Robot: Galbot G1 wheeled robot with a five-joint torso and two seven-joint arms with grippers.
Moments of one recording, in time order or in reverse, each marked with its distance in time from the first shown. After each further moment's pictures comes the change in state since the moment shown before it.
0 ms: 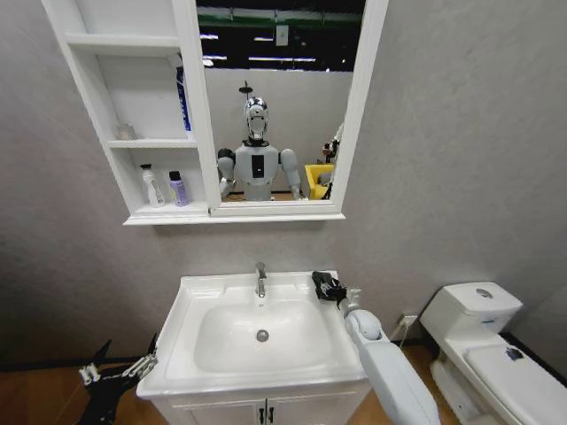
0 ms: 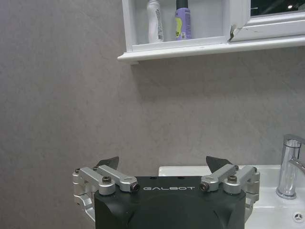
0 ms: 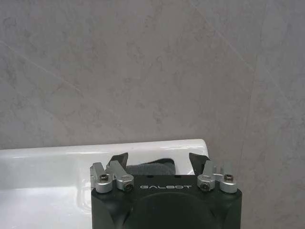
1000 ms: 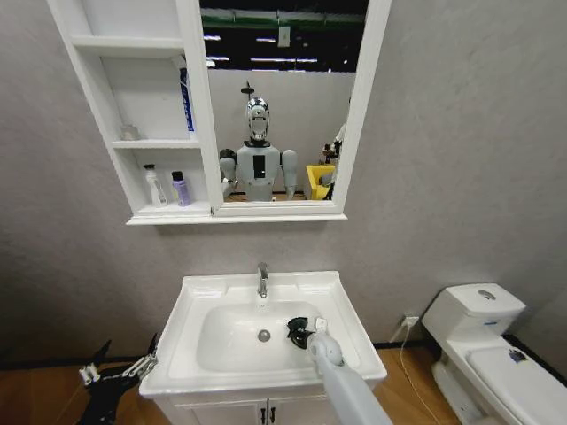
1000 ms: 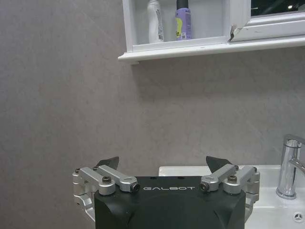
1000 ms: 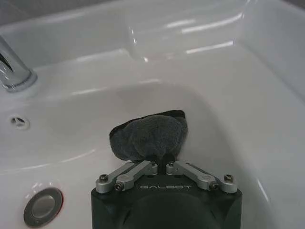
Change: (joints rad) left arm 0.000 0.000 0.000 0.000 0.000 0.000 0.000; right arm -0.156 0.128 -0.123 0.085 0.168 -0.212 0.245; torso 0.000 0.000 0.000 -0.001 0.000
